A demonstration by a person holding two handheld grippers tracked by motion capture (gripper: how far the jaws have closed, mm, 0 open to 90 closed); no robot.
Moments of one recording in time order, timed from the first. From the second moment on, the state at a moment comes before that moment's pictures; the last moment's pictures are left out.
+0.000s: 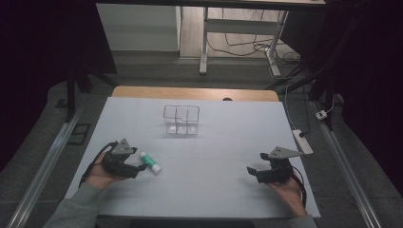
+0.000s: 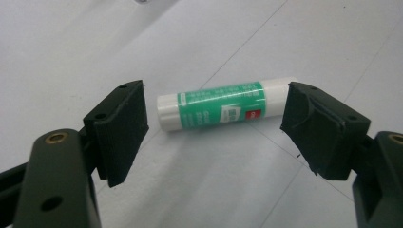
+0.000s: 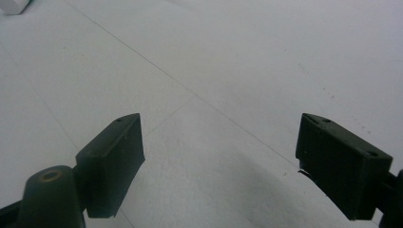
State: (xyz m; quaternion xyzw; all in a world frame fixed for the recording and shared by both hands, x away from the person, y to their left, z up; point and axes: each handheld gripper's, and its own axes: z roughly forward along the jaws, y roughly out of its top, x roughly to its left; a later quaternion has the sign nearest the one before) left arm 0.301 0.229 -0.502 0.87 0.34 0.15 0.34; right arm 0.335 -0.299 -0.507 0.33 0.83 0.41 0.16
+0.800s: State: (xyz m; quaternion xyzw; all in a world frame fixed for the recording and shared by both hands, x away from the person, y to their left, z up) left arm 0.320 0.202 -0.491 0.91 0.24 0.12 0.31; right arm 0.337 -0.299 -0.508 0.33 0.83 0.42 0.15
